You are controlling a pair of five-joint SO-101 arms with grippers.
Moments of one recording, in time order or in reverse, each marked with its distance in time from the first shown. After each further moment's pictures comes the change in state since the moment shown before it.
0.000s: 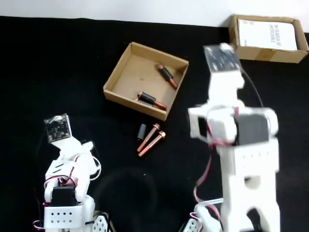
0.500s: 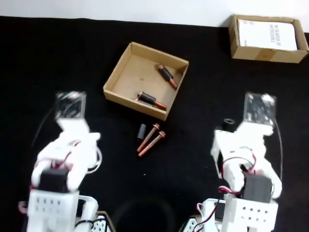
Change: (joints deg) left arm 10.1 32.3 -36.7 12.7 -9.6; right arm 20.7 -35.7 46.7 -27.7 4.0
